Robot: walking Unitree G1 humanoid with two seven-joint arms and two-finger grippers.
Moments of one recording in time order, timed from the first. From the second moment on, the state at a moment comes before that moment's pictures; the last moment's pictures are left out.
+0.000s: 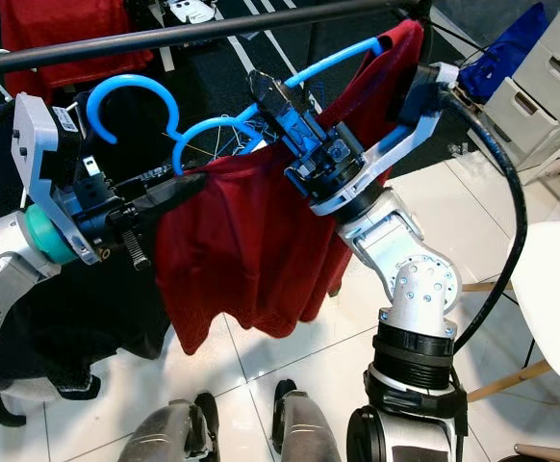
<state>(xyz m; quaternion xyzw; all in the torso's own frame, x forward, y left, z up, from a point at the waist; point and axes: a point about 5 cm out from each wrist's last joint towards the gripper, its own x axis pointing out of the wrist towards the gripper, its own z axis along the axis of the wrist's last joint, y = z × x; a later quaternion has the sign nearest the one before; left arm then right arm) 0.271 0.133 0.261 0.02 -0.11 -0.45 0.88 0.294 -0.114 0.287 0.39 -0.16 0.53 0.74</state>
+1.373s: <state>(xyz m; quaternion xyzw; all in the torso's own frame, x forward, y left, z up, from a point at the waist) 0.294 0.148 0.234 0.15 -0.06 -0.37 0.92 0.277 -0.145 0.205 -0.13 -0.04 0.39 0.91</state>
